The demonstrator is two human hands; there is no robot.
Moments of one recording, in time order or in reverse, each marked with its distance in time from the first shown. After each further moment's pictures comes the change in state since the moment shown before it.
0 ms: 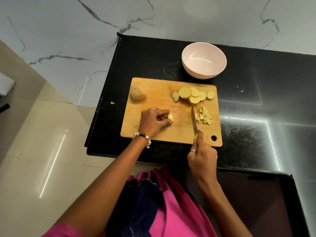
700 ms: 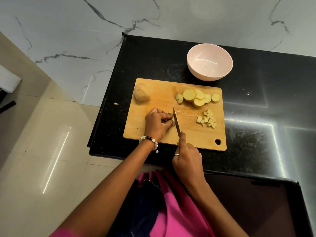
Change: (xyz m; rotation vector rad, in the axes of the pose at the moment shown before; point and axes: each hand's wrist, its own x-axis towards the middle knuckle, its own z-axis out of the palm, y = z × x) left_hand 0.000 0.000 0.012 0.020 0.120 -0.065; right_hand -0.004 -0.033 0.016 -0.168 -0.248 -0.110
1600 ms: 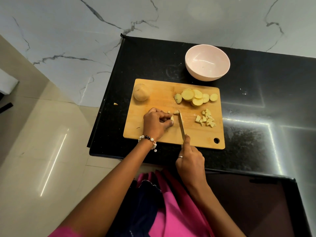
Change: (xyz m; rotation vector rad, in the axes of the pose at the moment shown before) left_hand -0.002 0.000 -0.004 -0.001 0.004 -0.003; right_hand -0.009 0.010 0.007 0.028 0.076 0.037
